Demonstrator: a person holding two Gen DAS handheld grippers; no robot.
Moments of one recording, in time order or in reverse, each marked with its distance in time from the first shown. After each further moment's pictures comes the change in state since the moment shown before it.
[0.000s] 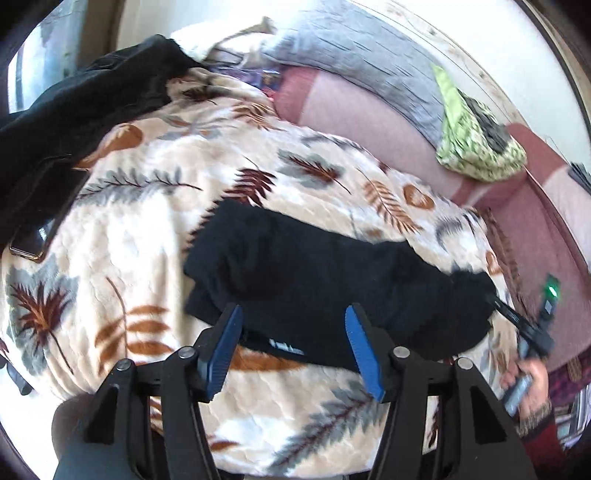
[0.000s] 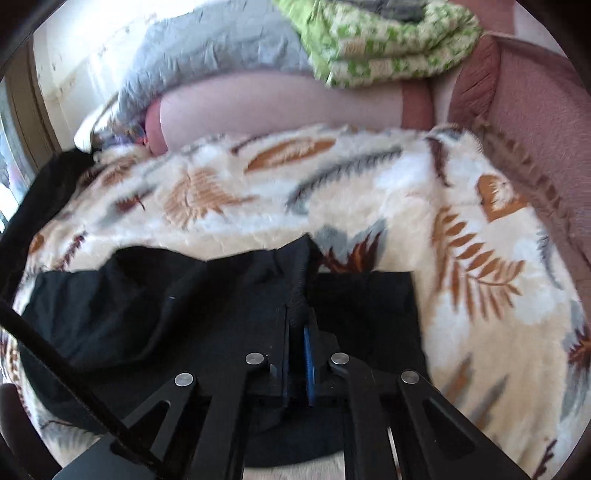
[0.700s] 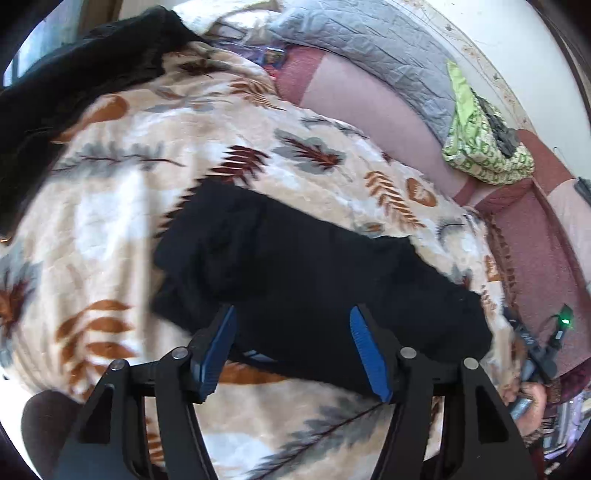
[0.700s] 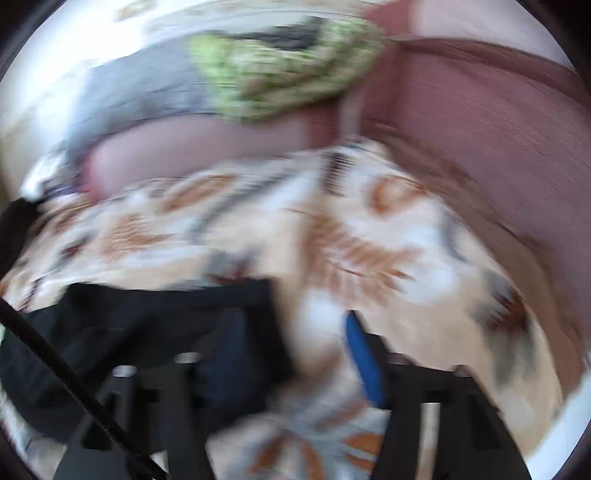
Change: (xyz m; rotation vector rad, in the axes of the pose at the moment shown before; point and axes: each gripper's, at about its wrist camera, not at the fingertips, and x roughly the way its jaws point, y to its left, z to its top) left arm 0.040 -0.009 0.005 -0.055 0.077 -0.070; right arm -0.049 -0.052 -0.011 0.093 -0.100 -0.154
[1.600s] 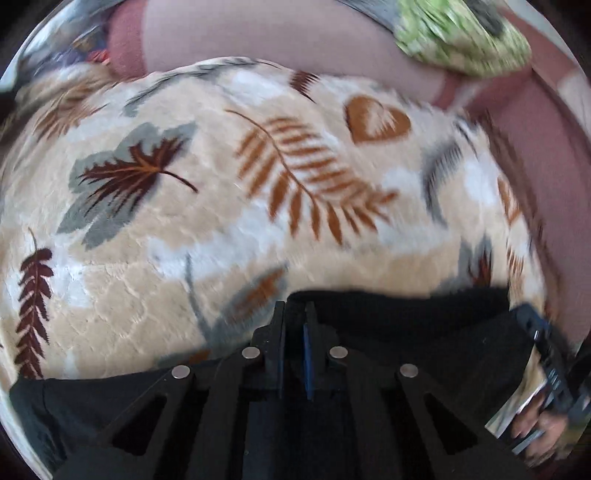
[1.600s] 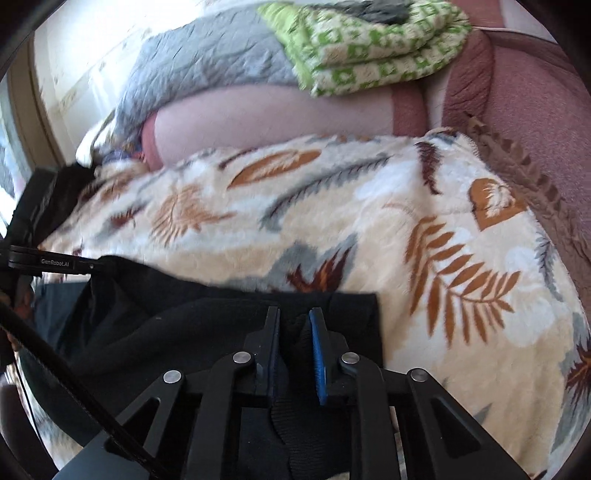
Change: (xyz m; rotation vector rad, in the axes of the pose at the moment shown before) left arm 0.198 -0.148 0.097 0.320 0.291 0.029; right arm 0.050 0.023 0.012 -0.068 0.065 0.185
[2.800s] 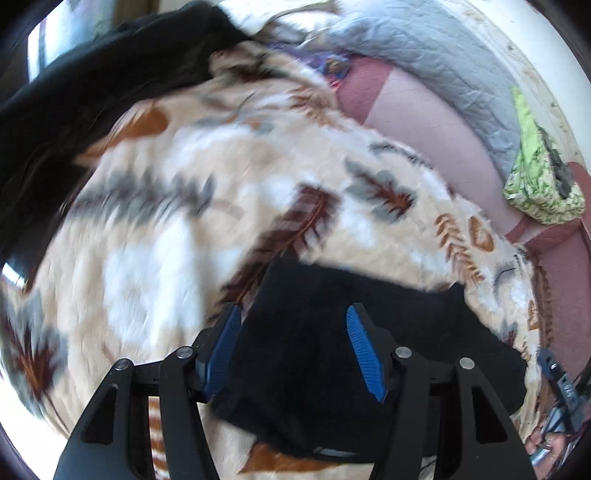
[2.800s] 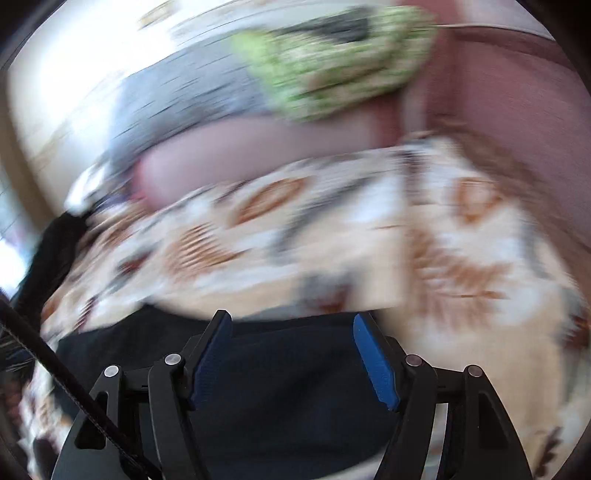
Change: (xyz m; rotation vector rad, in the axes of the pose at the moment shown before) left arm -0.133 0.179 -0.149 -0.452 -0.267 0.177; right arm -0.028 0.038 0.024 0.101 -0.021 0.057
